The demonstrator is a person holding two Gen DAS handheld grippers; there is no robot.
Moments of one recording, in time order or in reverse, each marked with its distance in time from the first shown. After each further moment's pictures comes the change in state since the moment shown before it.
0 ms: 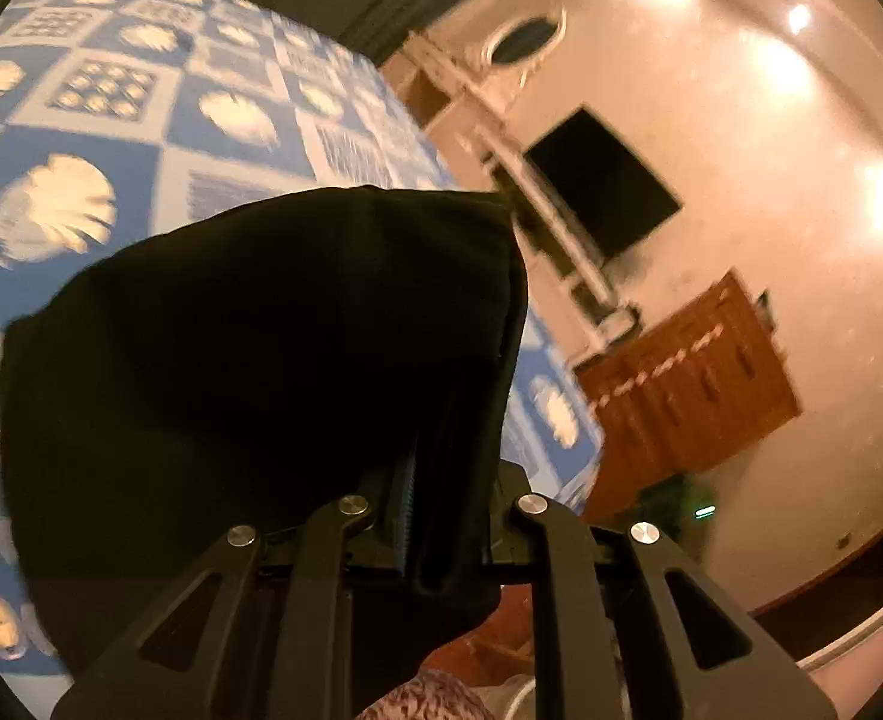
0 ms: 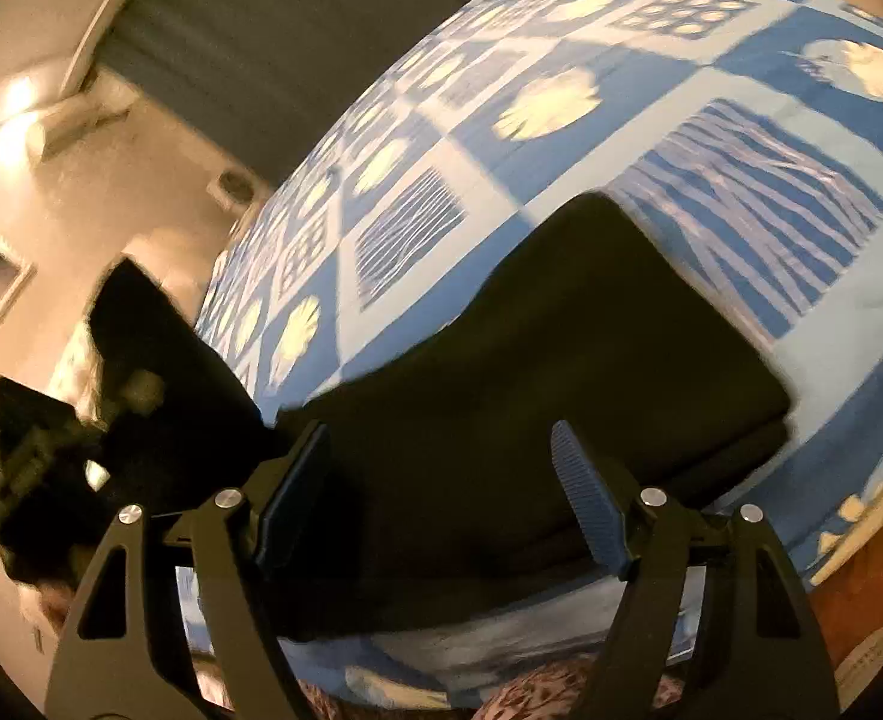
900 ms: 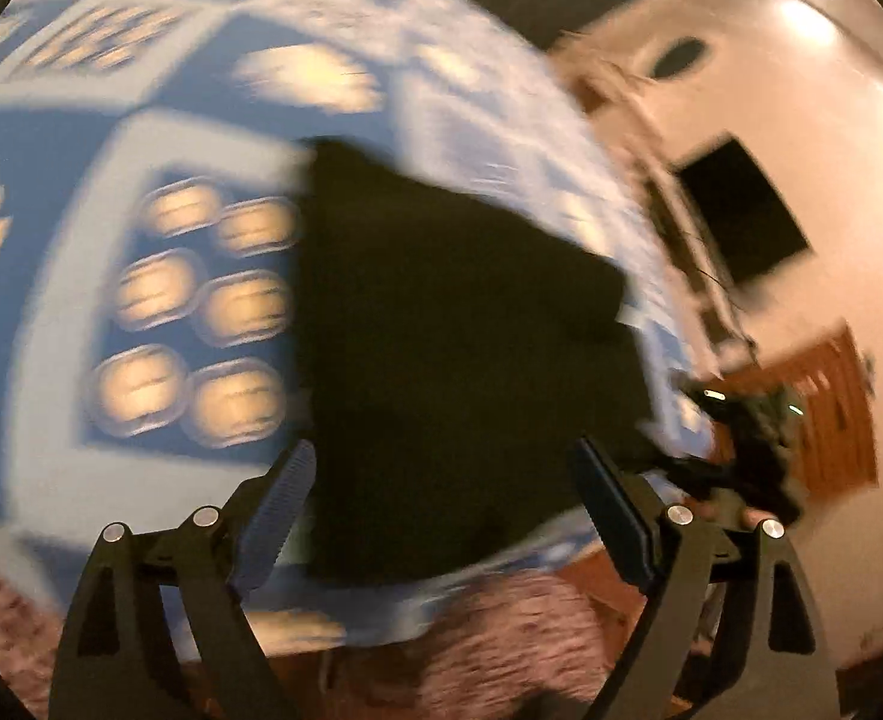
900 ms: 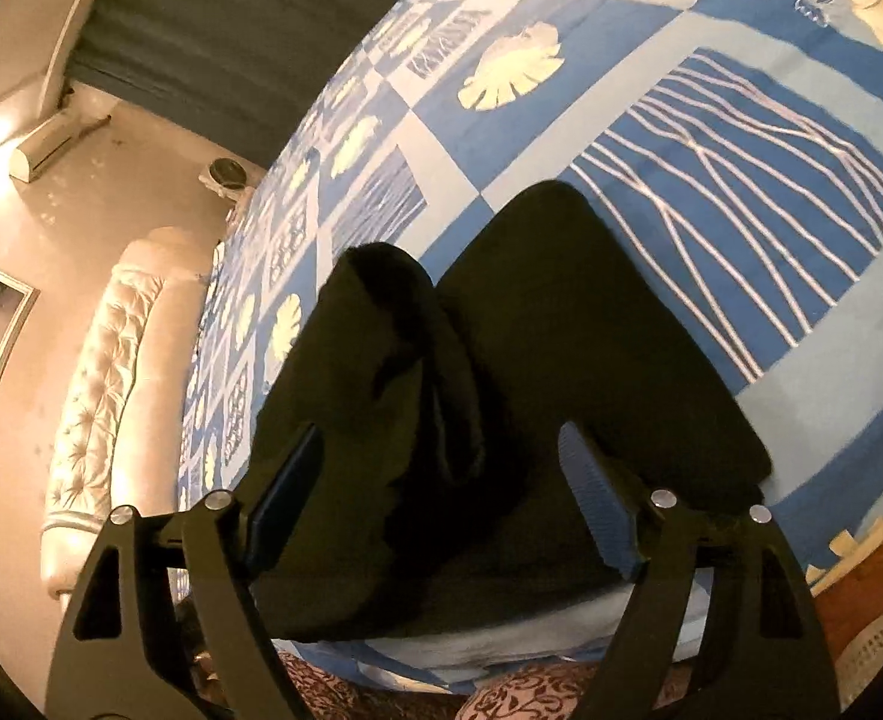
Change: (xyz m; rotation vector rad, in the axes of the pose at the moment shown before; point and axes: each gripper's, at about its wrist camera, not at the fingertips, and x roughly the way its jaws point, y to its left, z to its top) left arm -0.083 0.086 -0.089 -0.274 -0.009 0.312; right arm 0.033 -0.029 0.029 0.054 0.145 0.038
